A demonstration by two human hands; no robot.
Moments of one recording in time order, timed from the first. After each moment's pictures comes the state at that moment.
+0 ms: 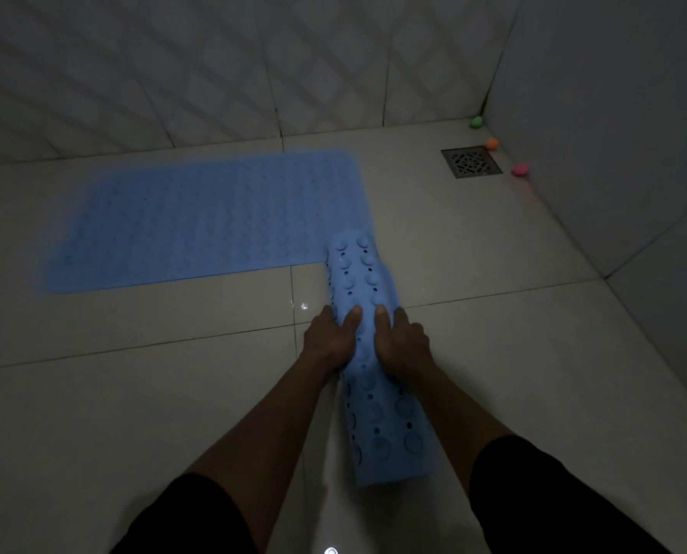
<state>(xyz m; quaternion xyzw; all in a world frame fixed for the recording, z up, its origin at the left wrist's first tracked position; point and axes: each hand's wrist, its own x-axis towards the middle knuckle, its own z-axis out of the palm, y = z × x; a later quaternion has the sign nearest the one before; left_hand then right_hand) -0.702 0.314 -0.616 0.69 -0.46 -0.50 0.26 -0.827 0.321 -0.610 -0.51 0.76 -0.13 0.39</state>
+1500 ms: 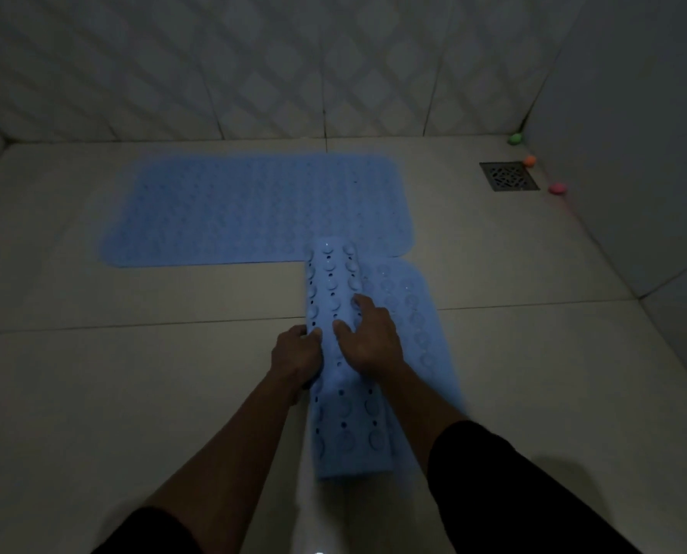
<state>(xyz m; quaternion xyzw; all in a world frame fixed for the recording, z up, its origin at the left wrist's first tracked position) -0.596 0.362 -0.623 0.74 -0.32 -0.50 0.31 -0.725 0.338 -0.606 -0.61 0.66 -0.21 0.40</state>
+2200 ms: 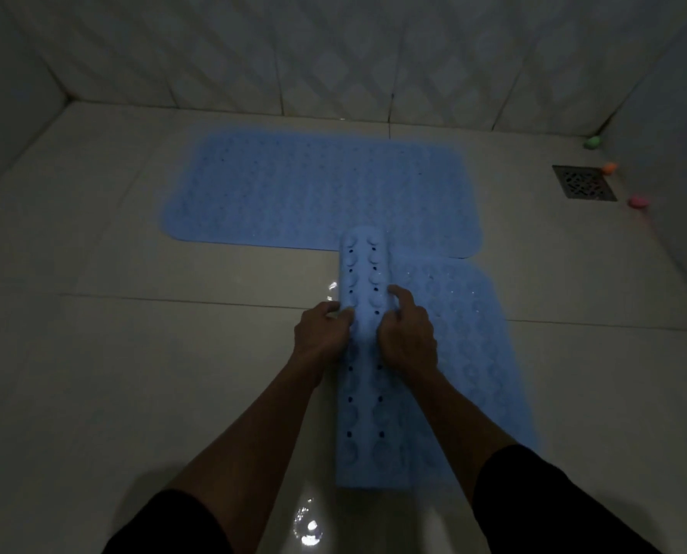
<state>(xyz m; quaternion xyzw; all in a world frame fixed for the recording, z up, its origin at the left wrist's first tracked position) -0.524 0.354 -0.603 0.75 -0.31 -0.48 0.32 -0.655 0.338 -0.608 -0.58 0.69 -0.25 0.35</state>
